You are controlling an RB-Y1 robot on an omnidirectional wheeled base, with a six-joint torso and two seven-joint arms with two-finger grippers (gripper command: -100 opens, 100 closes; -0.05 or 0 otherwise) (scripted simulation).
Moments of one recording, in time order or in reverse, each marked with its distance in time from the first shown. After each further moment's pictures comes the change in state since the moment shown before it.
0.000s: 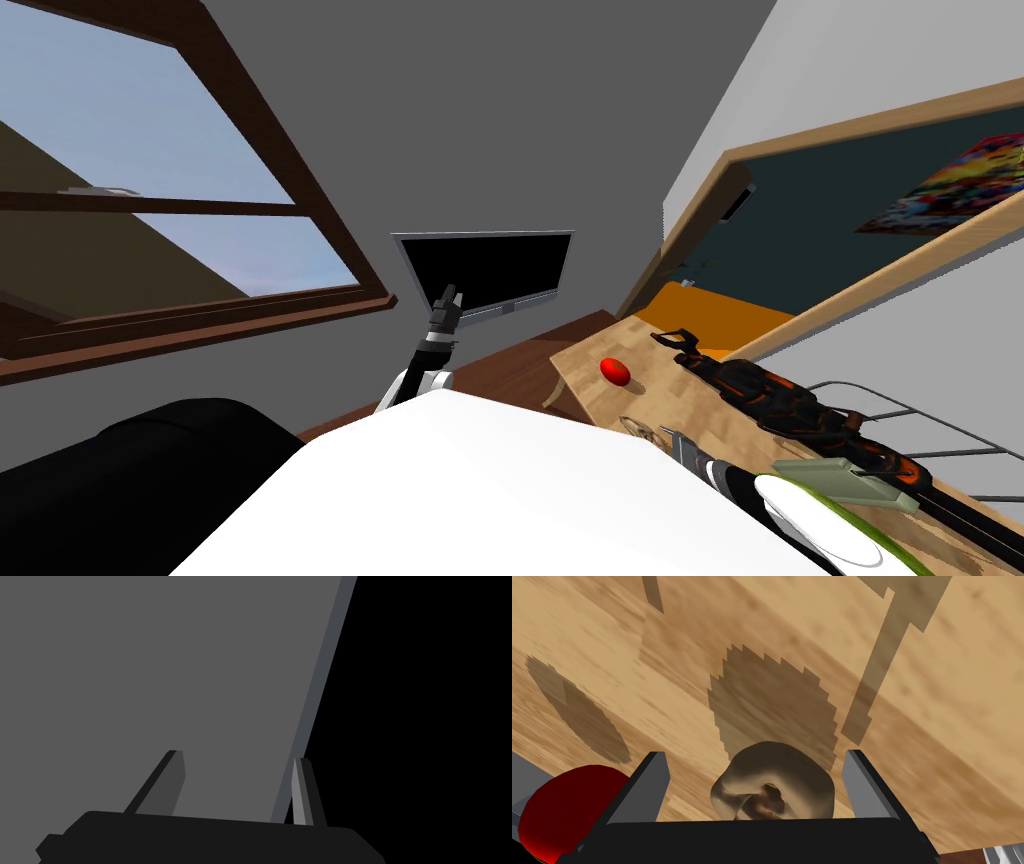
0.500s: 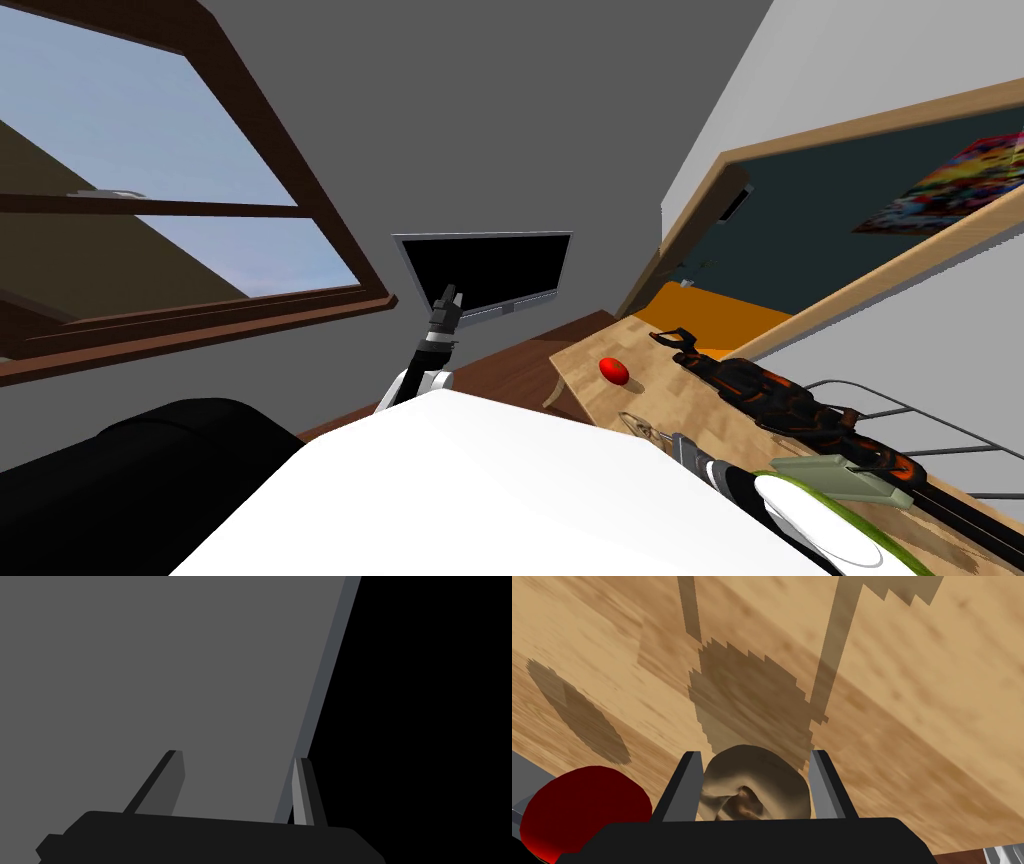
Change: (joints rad) left arm 0.000 0.000 0.000 0.000 0.000 0.000 0.000; right arm 0.001 0.000 0.000 0.000 0.000 0.000 0.000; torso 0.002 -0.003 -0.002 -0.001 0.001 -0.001
